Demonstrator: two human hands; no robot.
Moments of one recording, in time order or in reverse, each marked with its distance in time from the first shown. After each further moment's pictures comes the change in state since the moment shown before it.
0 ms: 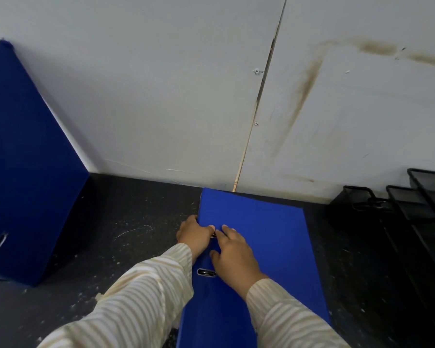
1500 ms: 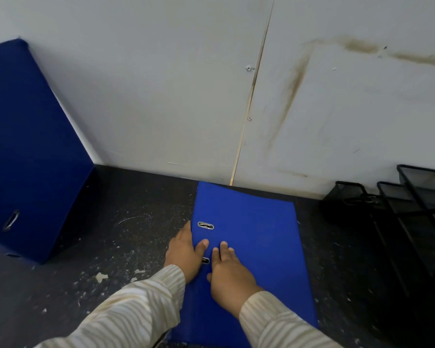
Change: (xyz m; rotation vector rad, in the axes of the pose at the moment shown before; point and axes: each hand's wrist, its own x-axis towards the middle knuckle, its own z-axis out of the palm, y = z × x) left_hand -0.048 -0.055 0.006 0.240 0.057 0.273; right_hand -0.051 0.010 0.014 -0.213 -0.274 0.009
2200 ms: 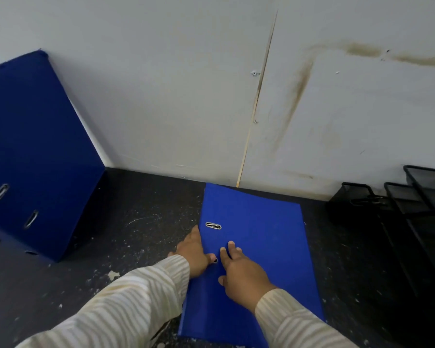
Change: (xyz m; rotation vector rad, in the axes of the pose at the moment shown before) left_hand 0.004 0.009 -0.015 0.233 -0.240 -0.124; right_hand -0.003 0.011 -0.004 -0.081 0.016 -0.073
